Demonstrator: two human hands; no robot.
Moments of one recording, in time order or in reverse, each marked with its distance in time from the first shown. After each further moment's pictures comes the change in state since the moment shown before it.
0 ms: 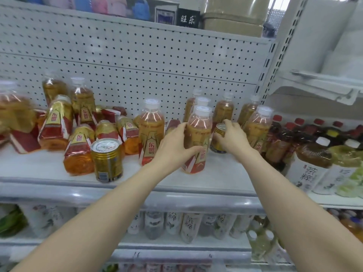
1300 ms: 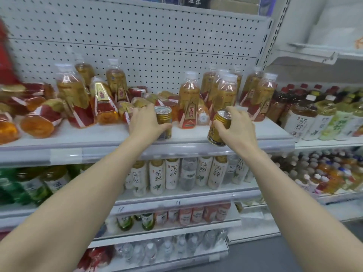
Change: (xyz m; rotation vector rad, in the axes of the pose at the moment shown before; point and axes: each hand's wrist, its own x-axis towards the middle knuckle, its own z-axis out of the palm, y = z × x) left_hand -0.086 -0.112 -0.145 0.408 0.089 -0.128; right_hand -0.210 -0.145 0.005 0.146 0.242 0.067
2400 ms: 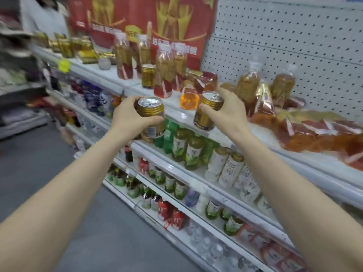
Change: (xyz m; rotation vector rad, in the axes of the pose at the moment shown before) left_hand -0.205 -0.266 -0.235 -0.304 0.431 -0.596; right_hand -0.089 -0.336 0.145 0.478 -0.380 -0.630
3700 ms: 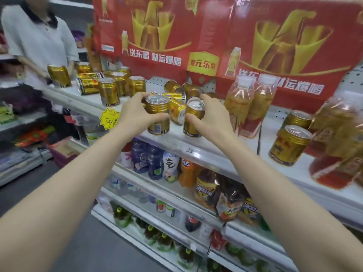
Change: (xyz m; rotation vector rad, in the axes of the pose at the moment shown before) left_hand 0.496 -0.257 -0.230 0.038 -0.110 0.150; right_hand 0.345 -0.248 0.442 -0.203 -0.025 0.024
